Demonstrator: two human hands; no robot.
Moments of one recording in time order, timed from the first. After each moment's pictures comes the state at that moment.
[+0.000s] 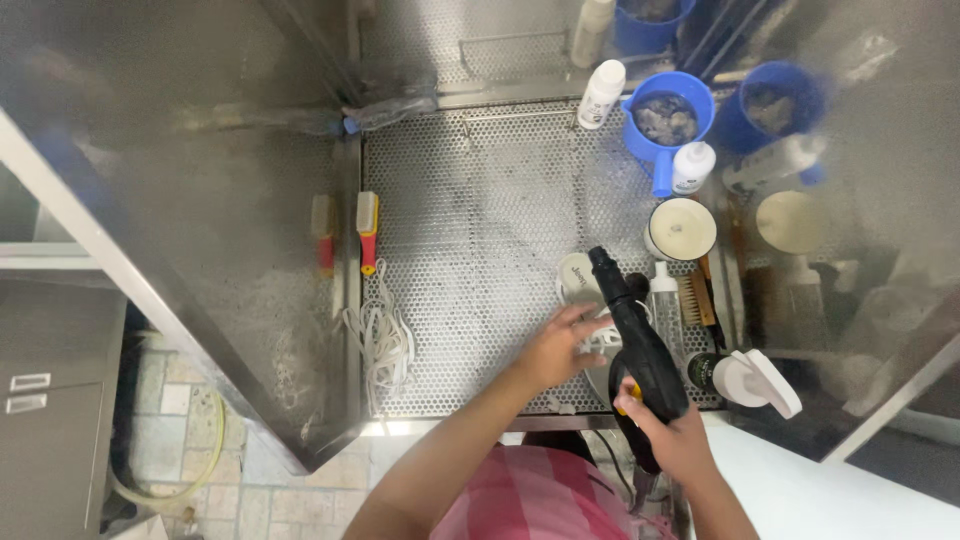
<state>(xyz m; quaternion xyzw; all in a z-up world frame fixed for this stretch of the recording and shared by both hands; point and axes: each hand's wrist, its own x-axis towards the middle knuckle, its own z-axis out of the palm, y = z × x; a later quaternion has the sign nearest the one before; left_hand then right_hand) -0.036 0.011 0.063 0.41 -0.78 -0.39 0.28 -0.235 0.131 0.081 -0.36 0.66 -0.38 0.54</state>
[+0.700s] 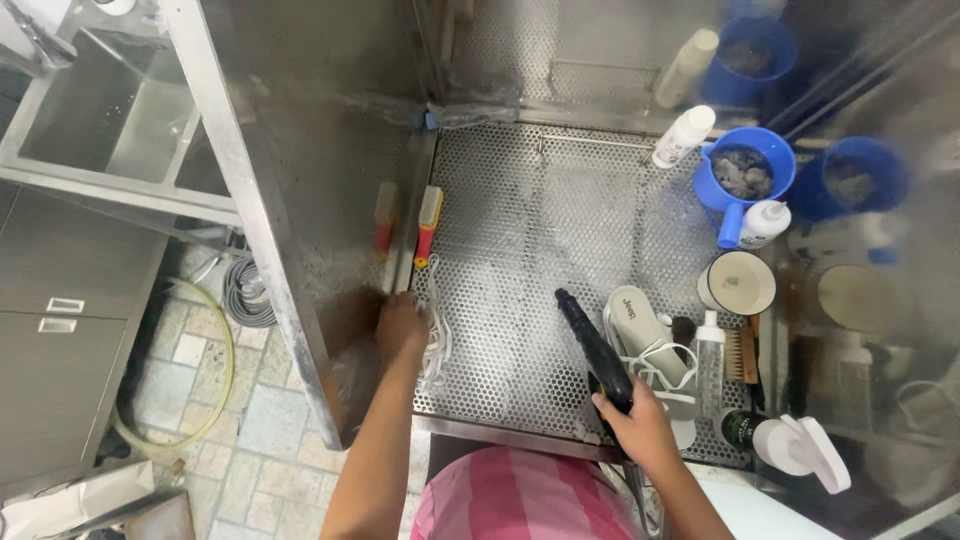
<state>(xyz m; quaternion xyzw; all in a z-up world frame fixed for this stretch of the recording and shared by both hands) 0.229 0.008 -0.045 0.86 -0.47 -0.16 0.08 -0.173 0.073 0.039 -0.57 0.70 -0.15 0.40</state>
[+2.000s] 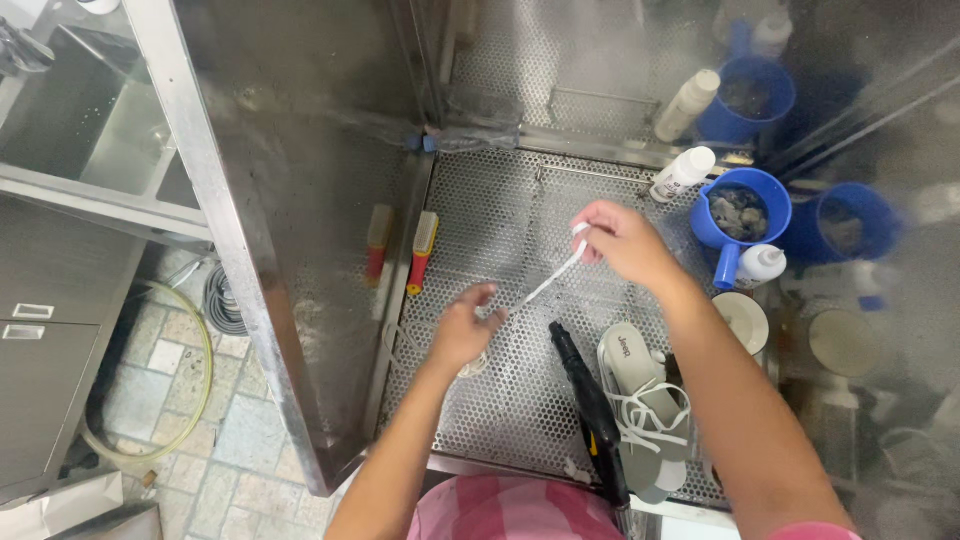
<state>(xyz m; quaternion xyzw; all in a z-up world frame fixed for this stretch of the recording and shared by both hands) 0.140 -0.056 0.040 0.66 -0.53 -0.38 0.38 -0.109 -0.227 0.108 -0.64 0.39 -0.27 0.61</state>
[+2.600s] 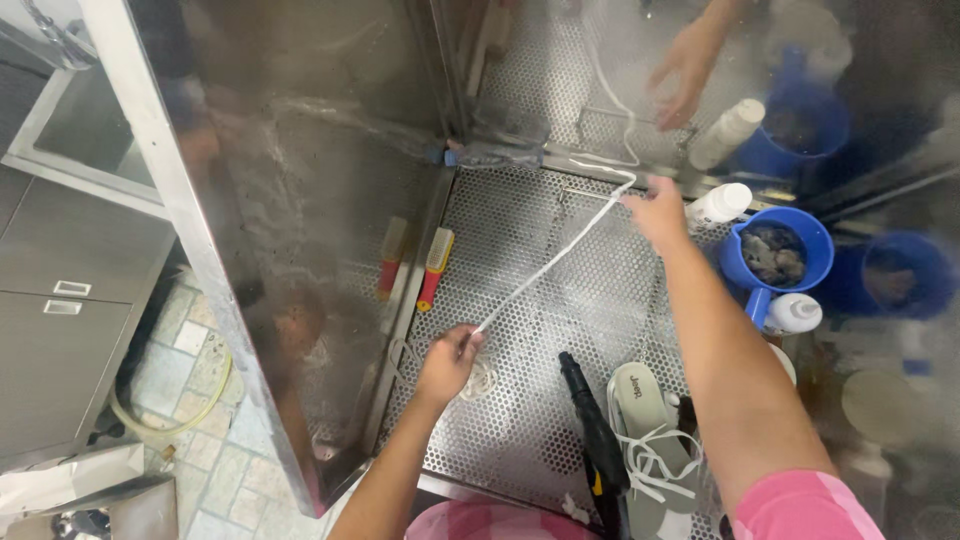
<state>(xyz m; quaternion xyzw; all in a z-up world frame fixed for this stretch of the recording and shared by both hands) 0.166 -0.037 -0.001 0.70 -0.48 -0.36 0.38 -0.129 -0.399 -0.073 -0.63 0.58 -0.40 0.34</state>
